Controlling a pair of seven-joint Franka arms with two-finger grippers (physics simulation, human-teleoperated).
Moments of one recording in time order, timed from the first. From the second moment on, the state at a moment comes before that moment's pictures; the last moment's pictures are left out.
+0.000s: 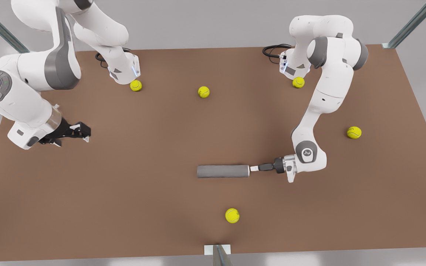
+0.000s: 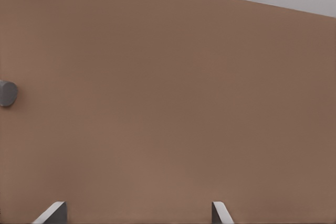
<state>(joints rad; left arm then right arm) -0.10 0.85 -0.13 -1.66 -1.47 2.04 0.66 -0.20 0.19 0.32 -1.41 -0.08 1.60 -0.05</state>
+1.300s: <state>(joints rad) -0.14 0.91 -0.19 -1.60 -1.50 2.06 0.77 -0.27 0.24 0.33 -1.39 -0.10 1.58 0.05</state>
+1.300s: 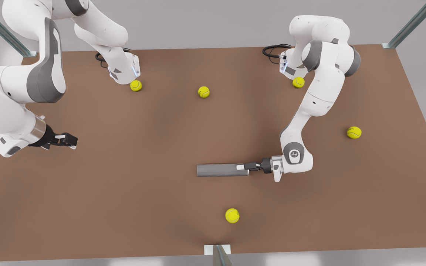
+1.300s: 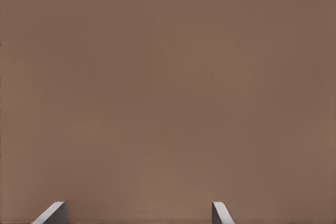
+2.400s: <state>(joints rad) -0.13 0.81 -0.18 -1.60 -1.36 2.06 0.61 -0.25 0.25 0.33 -1.39 -0.10 1.59 0.06</state>
